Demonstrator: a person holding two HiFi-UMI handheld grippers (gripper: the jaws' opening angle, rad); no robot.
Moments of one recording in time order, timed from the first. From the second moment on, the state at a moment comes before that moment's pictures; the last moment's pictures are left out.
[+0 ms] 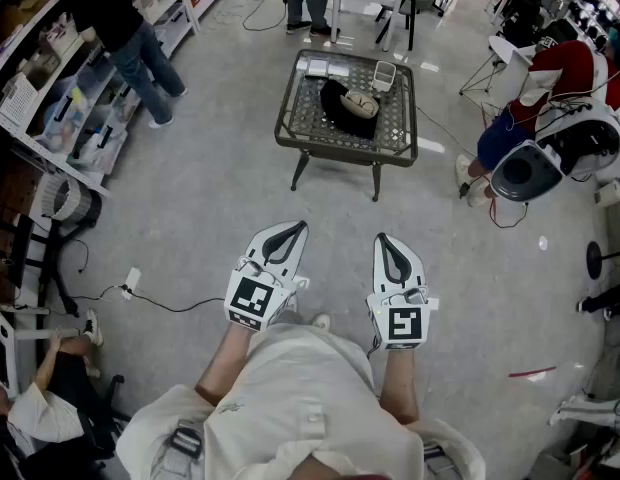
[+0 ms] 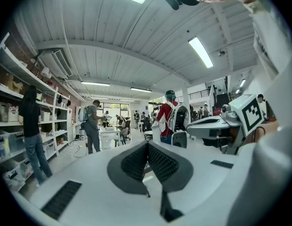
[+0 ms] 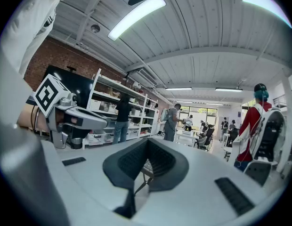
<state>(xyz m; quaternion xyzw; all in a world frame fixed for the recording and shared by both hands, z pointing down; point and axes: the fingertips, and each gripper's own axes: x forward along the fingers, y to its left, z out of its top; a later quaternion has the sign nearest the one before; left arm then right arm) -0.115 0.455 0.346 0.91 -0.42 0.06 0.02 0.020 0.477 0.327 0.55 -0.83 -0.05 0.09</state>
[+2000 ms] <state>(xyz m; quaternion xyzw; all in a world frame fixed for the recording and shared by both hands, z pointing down) -0.112 0.236 0.353 0.93 -0.36 0.05 0.03 0.012 0.264 0.352 0.61 -0.78 -0.02 0.12</state>
